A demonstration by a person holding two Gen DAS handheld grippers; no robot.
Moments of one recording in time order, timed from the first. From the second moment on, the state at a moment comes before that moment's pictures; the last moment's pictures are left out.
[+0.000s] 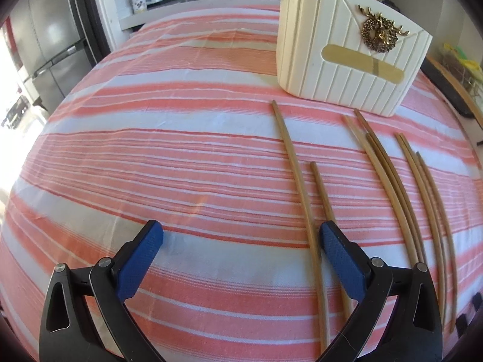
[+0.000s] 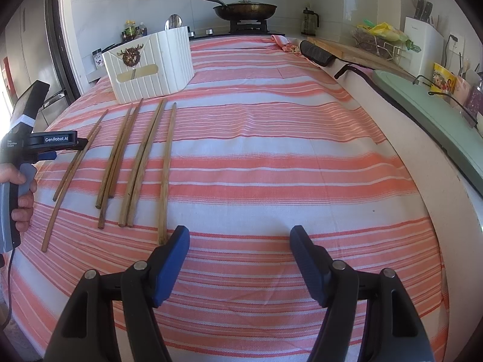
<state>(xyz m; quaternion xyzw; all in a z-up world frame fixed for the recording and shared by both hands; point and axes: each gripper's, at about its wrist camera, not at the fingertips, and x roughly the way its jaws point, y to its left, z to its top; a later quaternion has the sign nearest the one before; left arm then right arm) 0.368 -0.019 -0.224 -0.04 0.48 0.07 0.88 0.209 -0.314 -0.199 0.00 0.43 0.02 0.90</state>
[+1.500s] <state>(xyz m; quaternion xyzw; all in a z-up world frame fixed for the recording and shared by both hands) 0.277 0.052 -0.204 -0.08 0.50 -0.05 0.86 0.258 -0.291 -0.188 -0.02 0.54 0.08 0.84</state>
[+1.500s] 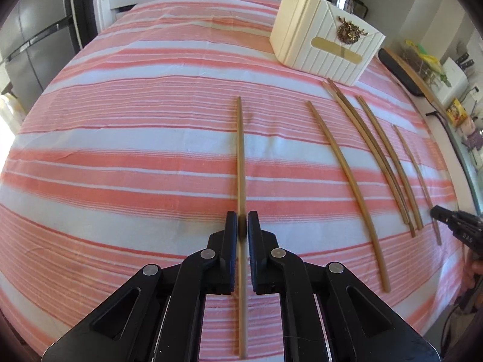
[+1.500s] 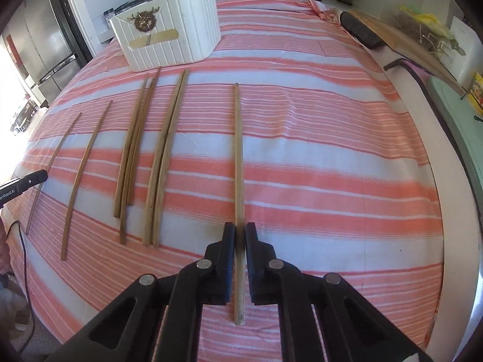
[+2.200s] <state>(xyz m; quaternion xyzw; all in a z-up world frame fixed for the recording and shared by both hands) 0.381 0.031 -0.211 0.05 0.56 -0.09 0.82 0.394 -0.265 -0.193 -0.05 0.59 0.14 0.80</state>
